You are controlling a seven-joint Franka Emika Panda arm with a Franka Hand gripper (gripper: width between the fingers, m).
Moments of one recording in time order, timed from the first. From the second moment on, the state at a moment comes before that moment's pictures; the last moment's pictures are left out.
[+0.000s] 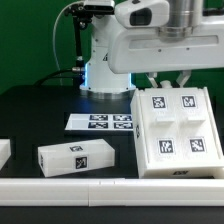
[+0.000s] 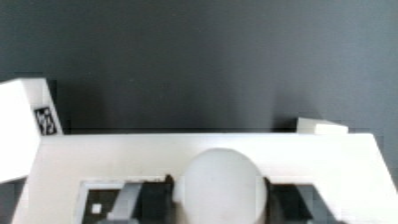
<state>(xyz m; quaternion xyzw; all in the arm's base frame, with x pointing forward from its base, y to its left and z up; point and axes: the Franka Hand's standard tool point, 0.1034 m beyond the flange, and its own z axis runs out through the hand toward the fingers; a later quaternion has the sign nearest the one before) 0.533 0.068 0.117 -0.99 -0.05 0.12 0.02</state>
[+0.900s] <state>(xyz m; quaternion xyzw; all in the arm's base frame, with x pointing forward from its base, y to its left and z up) 0.570 0.064 0.138 -0.98 -0.04 0.19 0.02</state>
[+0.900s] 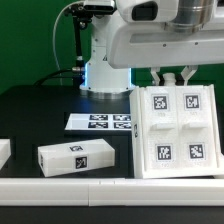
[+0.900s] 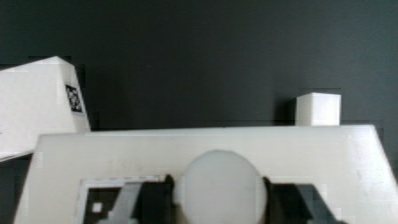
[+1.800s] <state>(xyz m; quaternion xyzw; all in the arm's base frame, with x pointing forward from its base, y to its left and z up) 0.617 0.069 0.140 -0.98 -0.02 0.19 0.01</state>
